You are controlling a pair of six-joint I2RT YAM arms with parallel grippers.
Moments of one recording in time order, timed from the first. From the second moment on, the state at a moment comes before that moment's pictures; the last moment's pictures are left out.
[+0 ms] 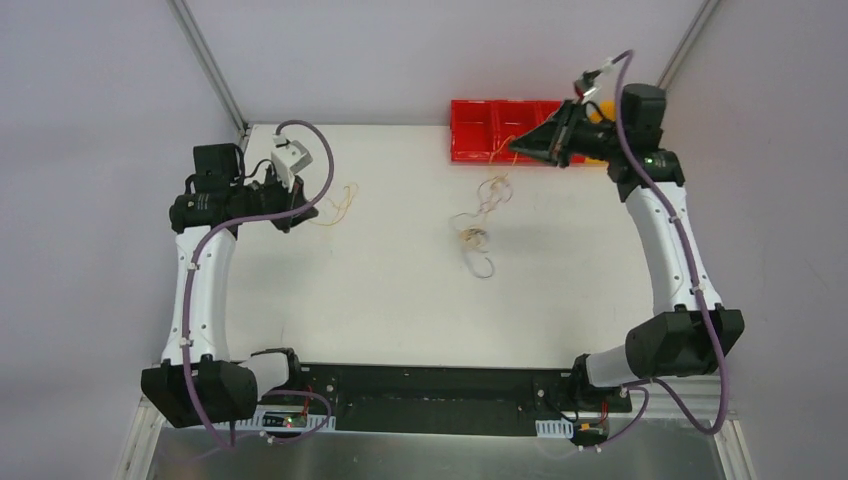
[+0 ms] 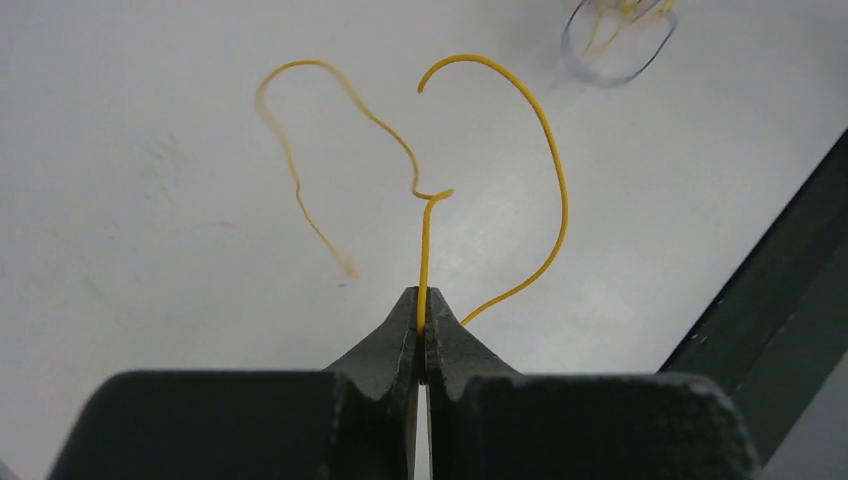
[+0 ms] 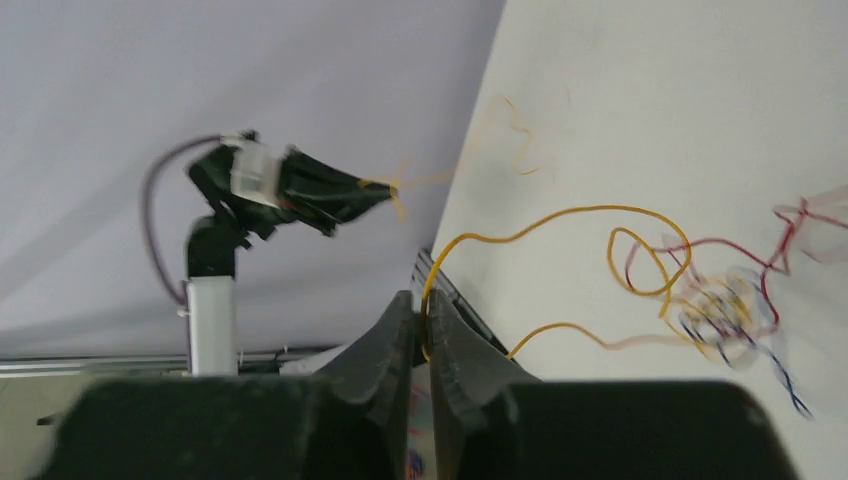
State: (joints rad) left arm 0.19 1.16 1.25 -0.94 0.78 0.64; right arm 0.02 1.44 1.58 -0.40 -0.99 0.91
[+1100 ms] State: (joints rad) left arm -0.42 1.39 1.59 -0.81 0.88 0.00; right arm 0.70 1.57 1.69 -0.72 -0.76 0.06
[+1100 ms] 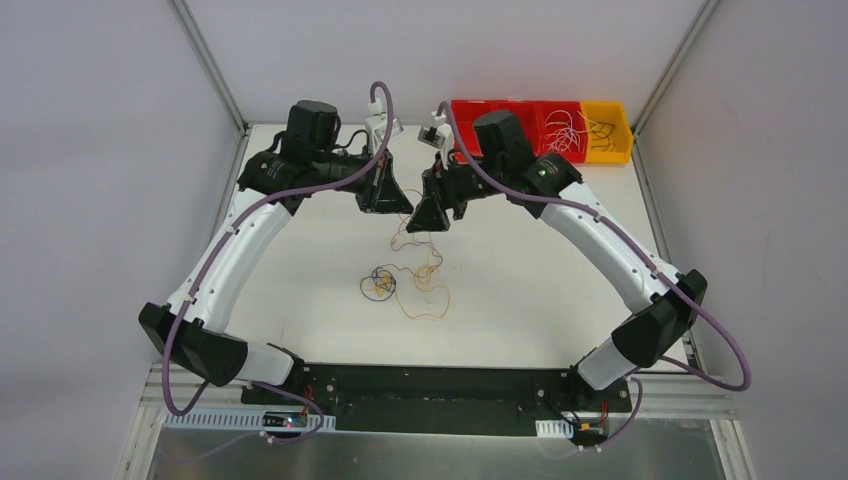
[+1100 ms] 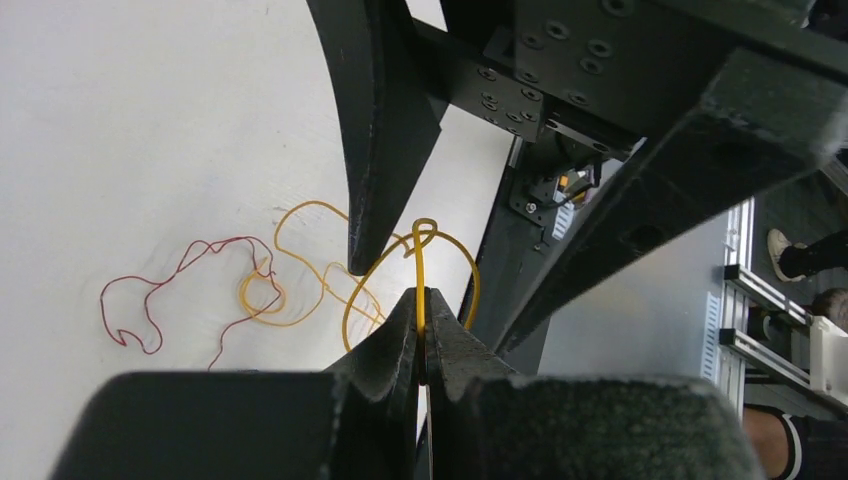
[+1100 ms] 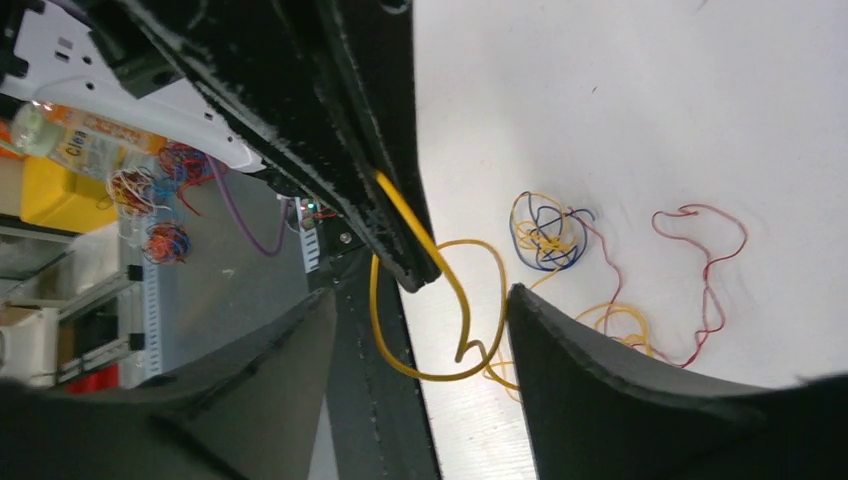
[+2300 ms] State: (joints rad) left arm -0.10 1.24 1.34 -0.62 0.59 -0.19; right arm 0.14 2.16 2.41 -0.39 -0.51 0.27
